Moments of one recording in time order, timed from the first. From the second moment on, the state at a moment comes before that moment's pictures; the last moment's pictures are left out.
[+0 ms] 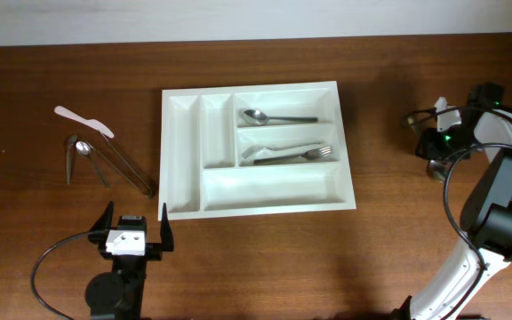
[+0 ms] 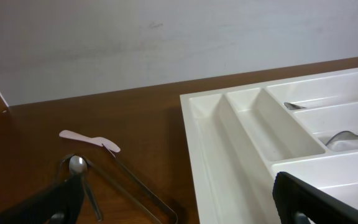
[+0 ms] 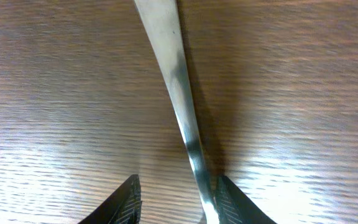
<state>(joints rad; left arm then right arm) 0.03 0.01 0.04 -0.12 0.04 0.13 -0.41 2.15 1.53 -0.81 -0.22 -0.35</state>
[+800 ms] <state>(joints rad) 0.03 0.01 0.04 -0.12 0.04 0.13 -0.33 2.16 1.52 -0.72 -0.16 -0.34</state>
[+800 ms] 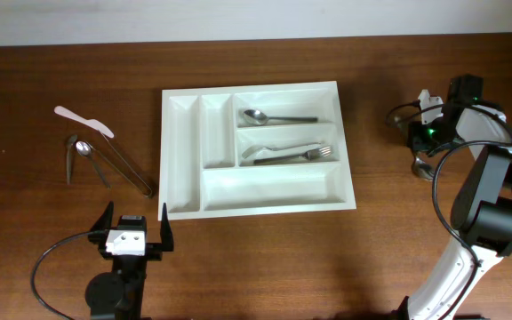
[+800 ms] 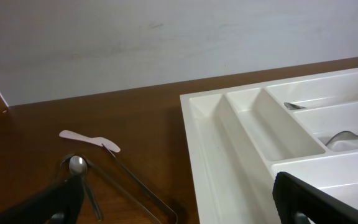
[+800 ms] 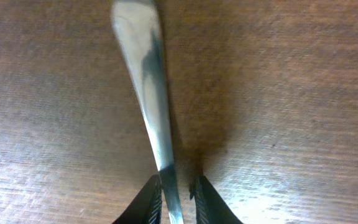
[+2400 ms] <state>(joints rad) 0.03 0.01 0.04 -0.12 0.04 0.13 -0.32 2.24 1.68 -0.87 -0.09 -0.29</state>
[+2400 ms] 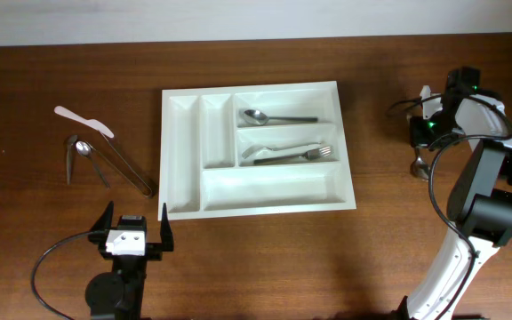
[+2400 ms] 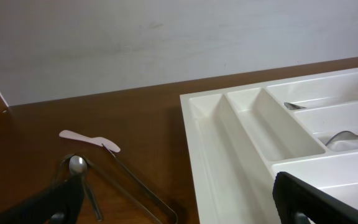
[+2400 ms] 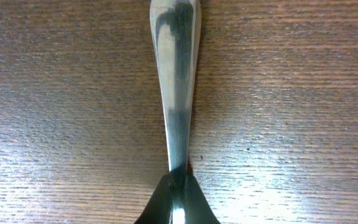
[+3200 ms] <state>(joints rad) 0.03 0.01 0.04 -0.12 0.04 0.13 -0.32 2.29 1.85 -1.07 -0.09 -0.29</state>
